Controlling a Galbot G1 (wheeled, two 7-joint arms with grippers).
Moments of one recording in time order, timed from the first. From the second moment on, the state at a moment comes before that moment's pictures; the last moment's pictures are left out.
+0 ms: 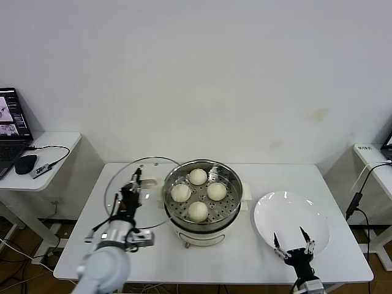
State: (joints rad) left arm 1.19 -1.11 -0.22 -2.08 1.17 0.44 0.16; right arm -1.57 1.50 0.78 1.79 -0.18 0.21 -0.18
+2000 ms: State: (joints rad) left arm 0.96 -1.45 0.07 -1.76 1.47 0.48 0.23; right arm -1.57 1.51 0.76 1.73 -0.23 0.23 -0.18
